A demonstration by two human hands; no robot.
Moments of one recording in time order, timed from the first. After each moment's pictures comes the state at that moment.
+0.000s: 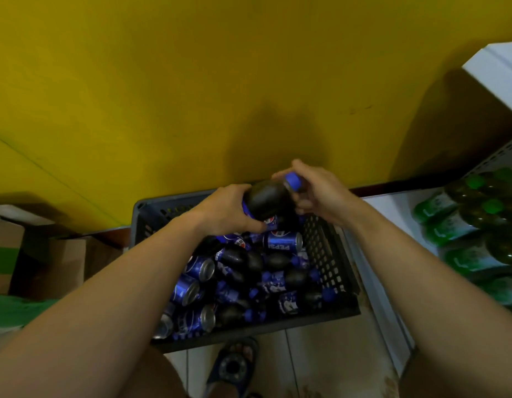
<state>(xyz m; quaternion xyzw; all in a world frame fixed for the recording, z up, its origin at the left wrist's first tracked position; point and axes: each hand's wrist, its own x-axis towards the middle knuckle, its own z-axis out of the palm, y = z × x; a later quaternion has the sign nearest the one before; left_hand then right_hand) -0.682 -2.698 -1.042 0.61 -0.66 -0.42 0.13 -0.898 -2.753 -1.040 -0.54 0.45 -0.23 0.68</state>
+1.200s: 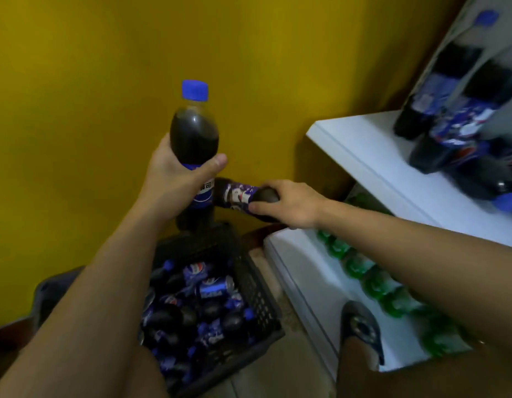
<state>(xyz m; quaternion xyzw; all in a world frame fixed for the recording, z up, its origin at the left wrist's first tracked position) -0.769 -2.722 -0.901 0.49 -0.59 -0.38 0.52 -0.993 -2.727 -0.908 -0.73 0.62 -0.07 0.28</state>
